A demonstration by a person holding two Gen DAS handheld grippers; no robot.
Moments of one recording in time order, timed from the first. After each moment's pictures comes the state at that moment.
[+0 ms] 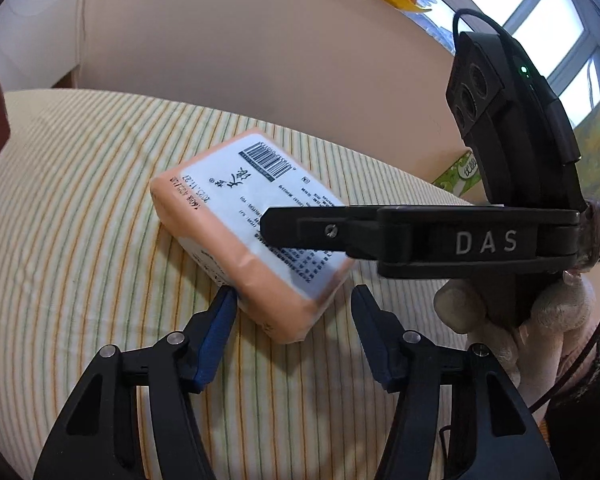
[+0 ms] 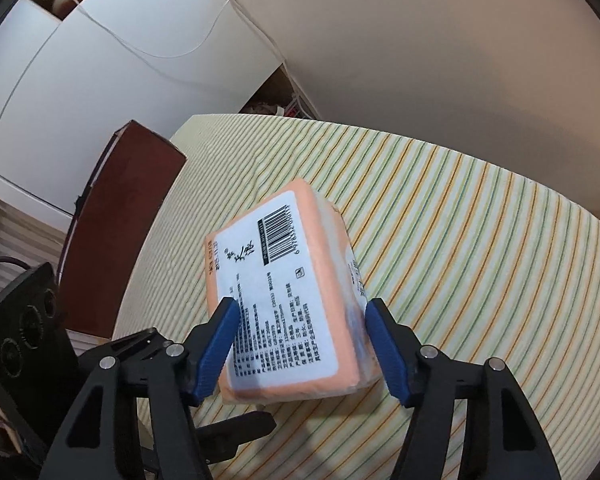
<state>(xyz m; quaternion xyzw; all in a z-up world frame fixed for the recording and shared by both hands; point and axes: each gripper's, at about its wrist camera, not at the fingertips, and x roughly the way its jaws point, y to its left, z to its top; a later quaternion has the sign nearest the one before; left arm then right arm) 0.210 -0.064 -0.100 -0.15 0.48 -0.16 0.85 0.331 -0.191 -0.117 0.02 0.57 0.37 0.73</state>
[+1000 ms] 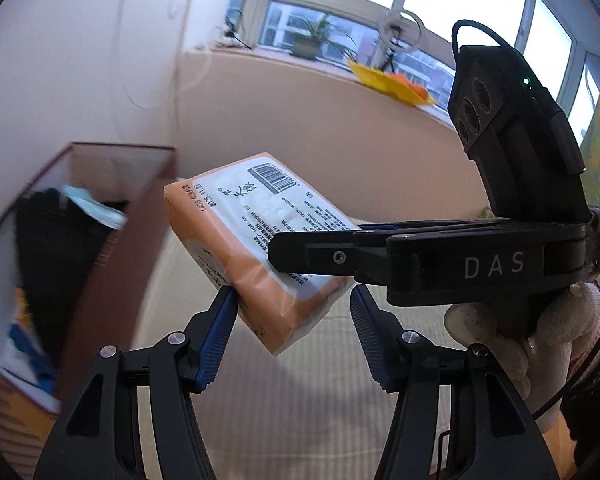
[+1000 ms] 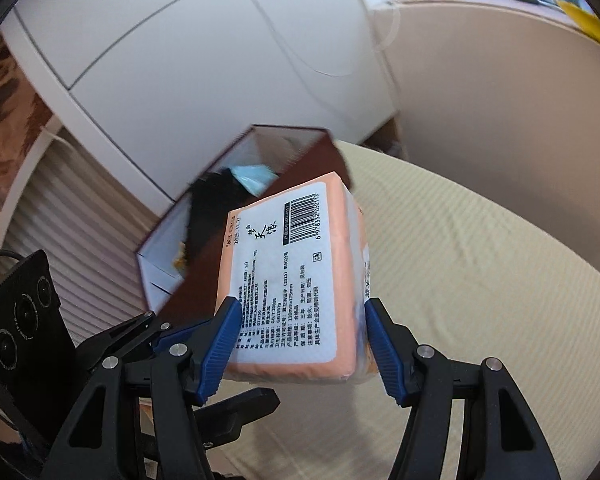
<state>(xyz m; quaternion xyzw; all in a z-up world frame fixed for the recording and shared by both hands) 0.090 0.061 -0.002 -0.12 0.35 -0.06 0.93 0.218 -0.055 -0.007 -0.02 0.47 0.47 0.75</state>
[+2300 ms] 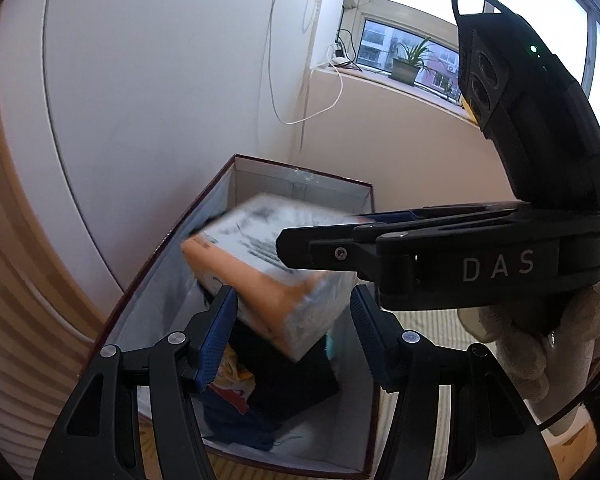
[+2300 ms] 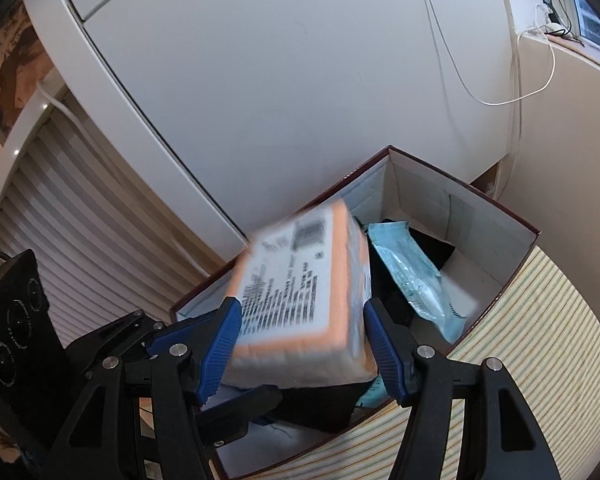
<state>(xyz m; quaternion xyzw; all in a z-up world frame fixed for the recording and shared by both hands) 0.095 0.206 -0.006 -0.12 0.35 0.07 0.93 0.212 0.139 -0.007 -0.10 0.45 0.53 0.71</state>
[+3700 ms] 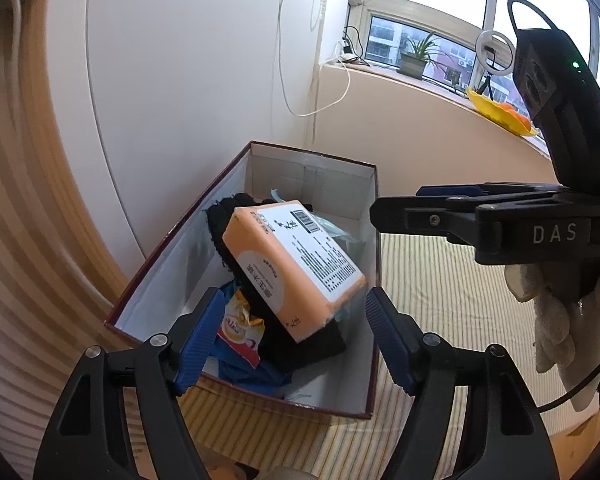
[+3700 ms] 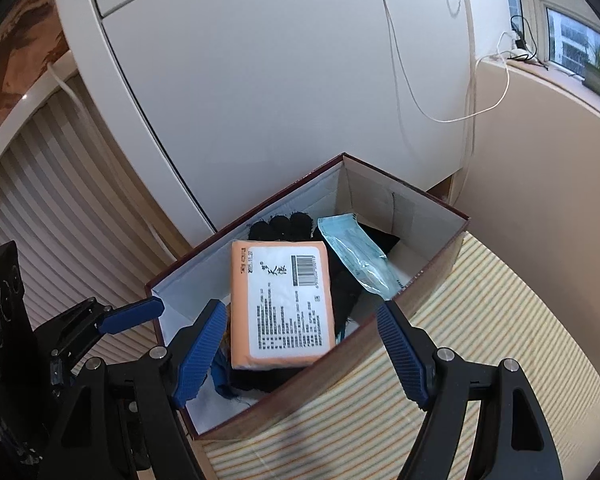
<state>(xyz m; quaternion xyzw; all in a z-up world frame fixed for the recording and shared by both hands) 0.051 0.195 -0.005 -0.10 0.35 0.09 0.93 0.192 0.083 0.009 -0.12 0.41 0.49 0.76</state>
